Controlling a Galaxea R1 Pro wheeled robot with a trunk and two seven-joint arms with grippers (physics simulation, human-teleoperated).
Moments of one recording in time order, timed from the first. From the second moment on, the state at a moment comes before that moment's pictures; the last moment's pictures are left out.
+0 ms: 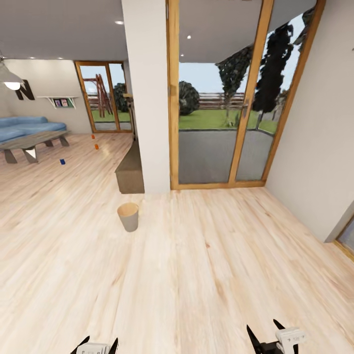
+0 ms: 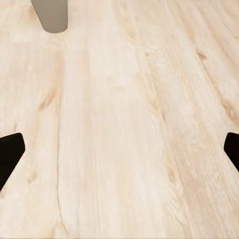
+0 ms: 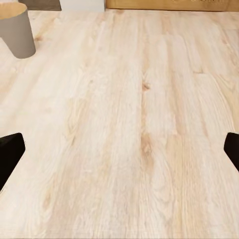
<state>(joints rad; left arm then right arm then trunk) 0.18 0.07 -0.01 -1.18 0.10 -0.15 -0.11 0.14 -0.04 -0.25 -1.20 0.05 -0.22 0.38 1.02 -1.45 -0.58</state>
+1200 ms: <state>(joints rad) 0.18 0.07 -0.01 -1.17 0.10 -0.15 -0.11 0.14 -0.04 -0.23 -1.19 0.05 -0.22 0.38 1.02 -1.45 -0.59</state>
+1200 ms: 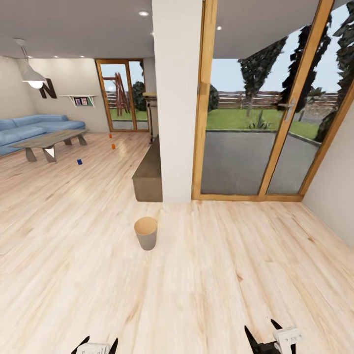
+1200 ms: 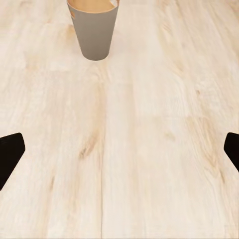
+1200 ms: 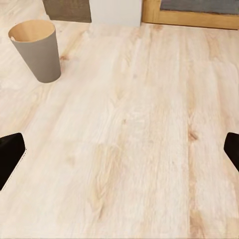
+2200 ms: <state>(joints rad) 0.18 0.07 -0.01 -1.17 0.10 -0.15 -0.11 0.14 -0.04 -0.23 -1.19 0.05 -0.22 0.38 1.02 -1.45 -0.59</state>
